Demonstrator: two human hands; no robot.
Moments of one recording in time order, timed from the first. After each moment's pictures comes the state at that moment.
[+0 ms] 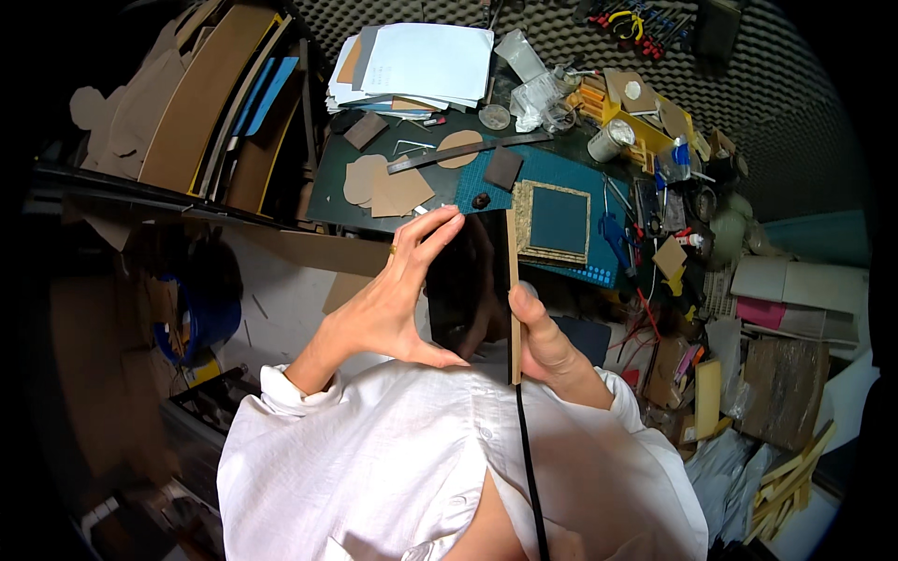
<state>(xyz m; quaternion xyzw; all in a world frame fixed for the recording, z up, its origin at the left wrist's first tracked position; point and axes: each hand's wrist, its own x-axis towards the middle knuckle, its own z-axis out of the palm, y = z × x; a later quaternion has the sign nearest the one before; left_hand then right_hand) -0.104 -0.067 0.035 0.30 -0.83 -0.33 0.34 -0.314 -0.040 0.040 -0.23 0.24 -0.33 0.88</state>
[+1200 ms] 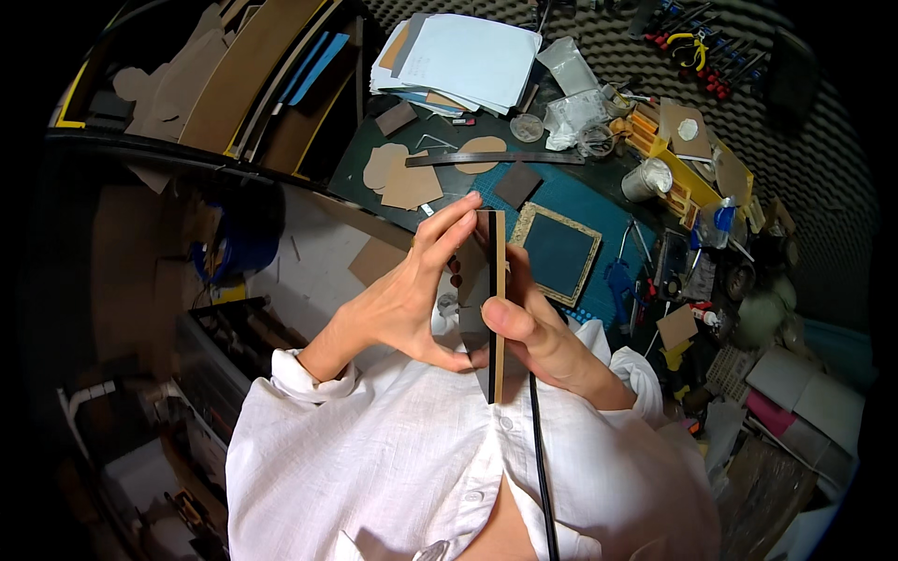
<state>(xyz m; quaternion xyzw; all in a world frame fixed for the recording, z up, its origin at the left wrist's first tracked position) -0.233 -0.121 0.053 0.38 -0.81 -0.27 0.35 -0.428 -0.138 0.053 -0.34 0.25 -0.26 0.87</state>
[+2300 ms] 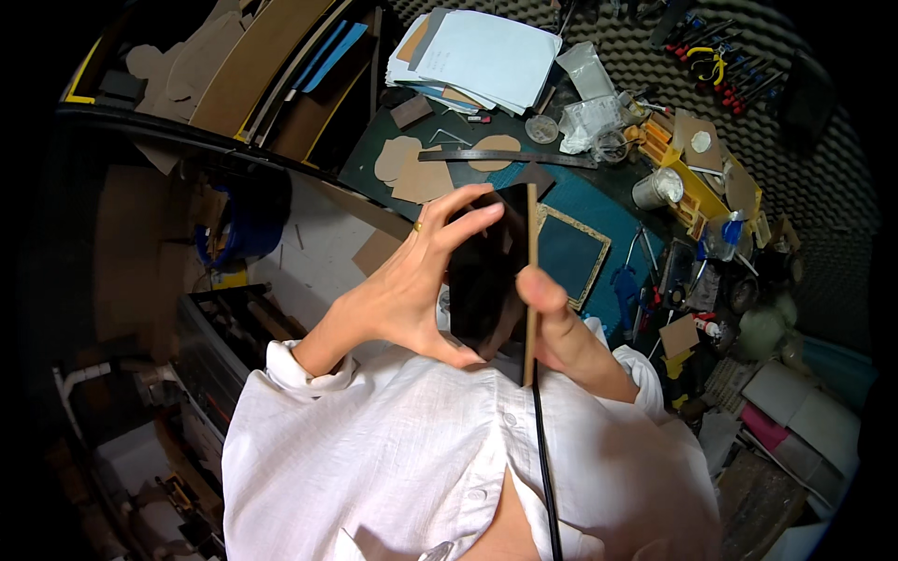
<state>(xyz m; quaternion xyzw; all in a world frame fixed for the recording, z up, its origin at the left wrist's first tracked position) -0.224 -0.116 0.070 0.43 -0.79 -0.28 0.33 -0.415 -0.145 0.045 -0.23 0.19 -0.23 0.93</state>
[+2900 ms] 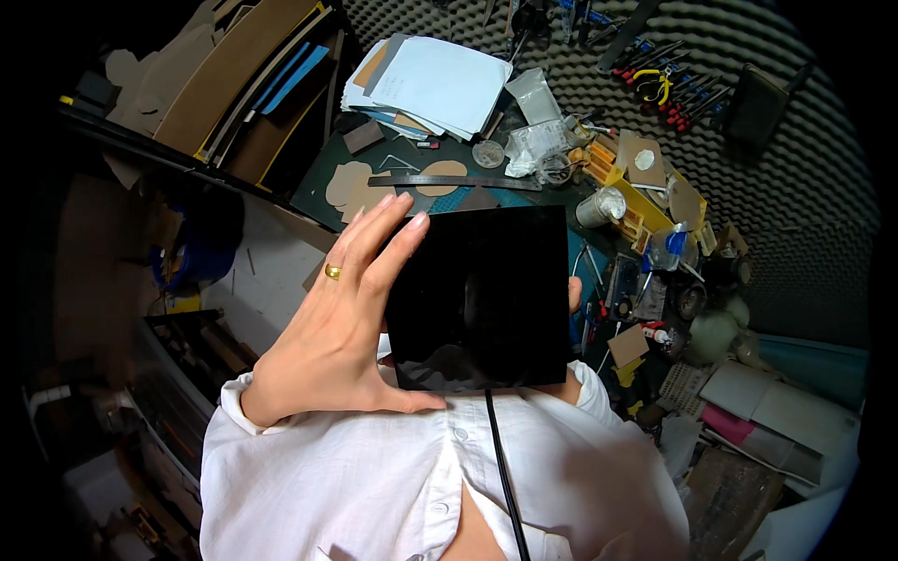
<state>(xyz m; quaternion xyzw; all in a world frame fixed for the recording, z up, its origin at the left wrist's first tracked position) -0.240 -0.093 0.132 0.54 -0.79 -0.18 0.22 -0.432 -0.154 0.025 -0.12 -0.12 -0.38 0.91</state>
